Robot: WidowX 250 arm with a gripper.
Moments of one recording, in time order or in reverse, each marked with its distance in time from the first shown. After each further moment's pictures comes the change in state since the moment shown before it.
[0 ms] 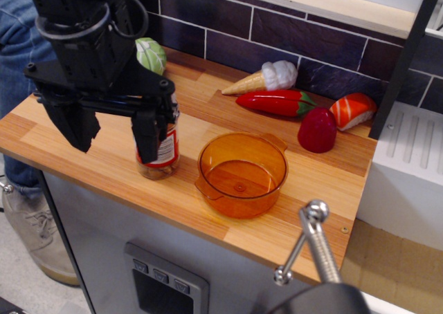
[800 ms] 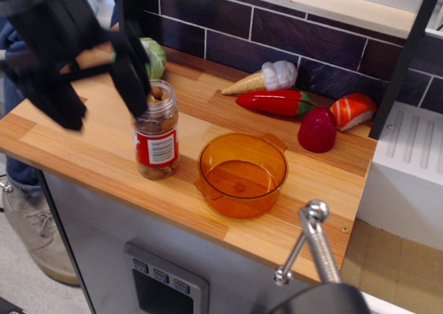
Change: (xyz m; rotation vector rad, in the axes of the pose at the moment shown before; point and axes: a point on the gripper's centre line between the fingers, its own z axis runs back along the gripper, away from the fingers) arm 0.023 0.022 0.023 -0.266 0.001 0.329
